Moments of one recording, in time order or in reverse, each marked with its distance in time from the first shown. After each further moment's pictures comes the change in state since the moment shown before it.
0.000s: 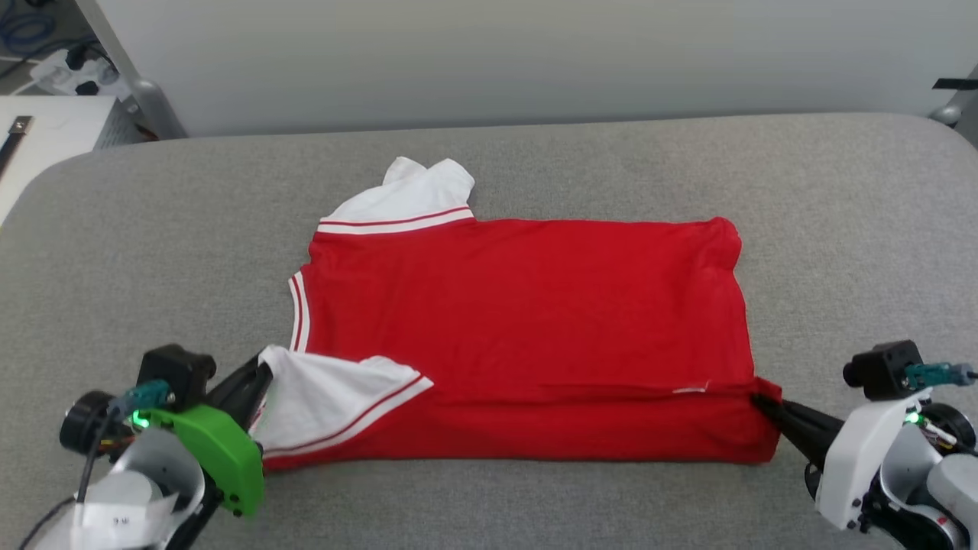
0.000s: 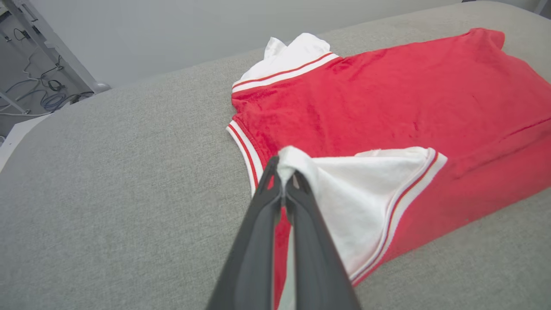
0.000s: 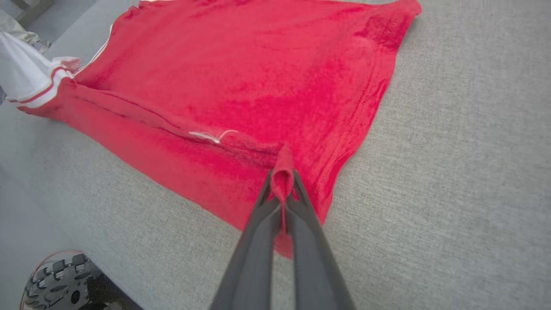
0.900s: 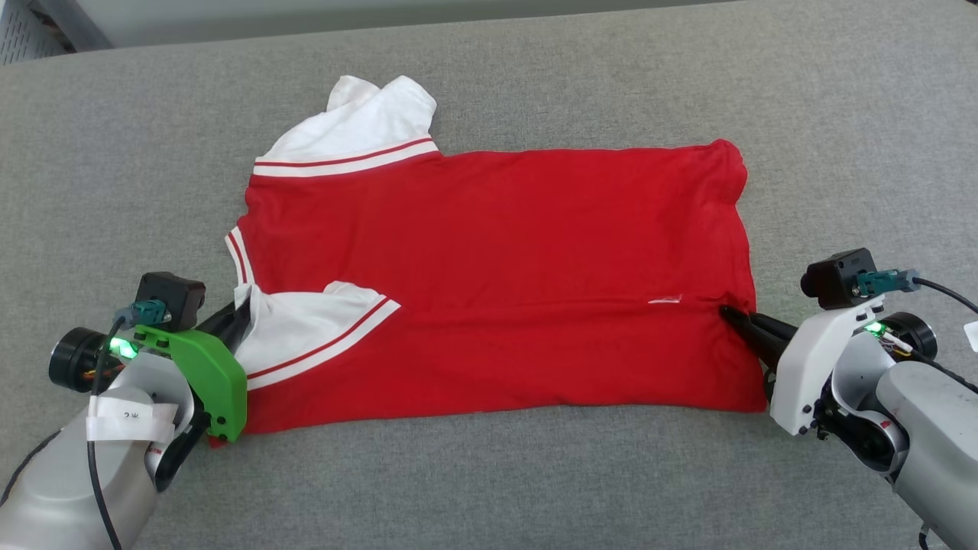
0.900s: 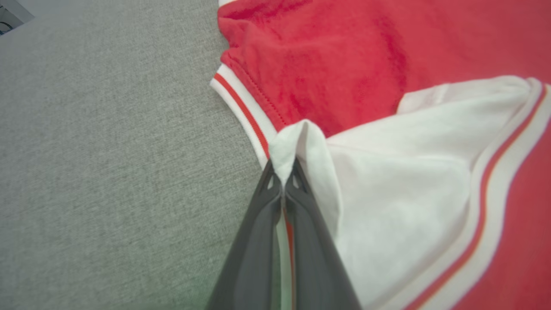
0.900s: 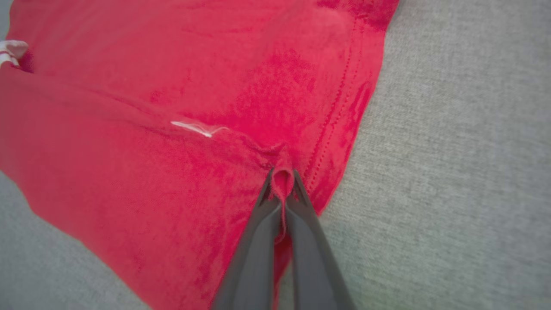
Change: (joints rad) left arm -0.378 -0.047 -0.243 0.488 -0.085 -0.068 -0.081; right arm -0.256 0.171 0.032 0.238 -0.076 0.000 0.036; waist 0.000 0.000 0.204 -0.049
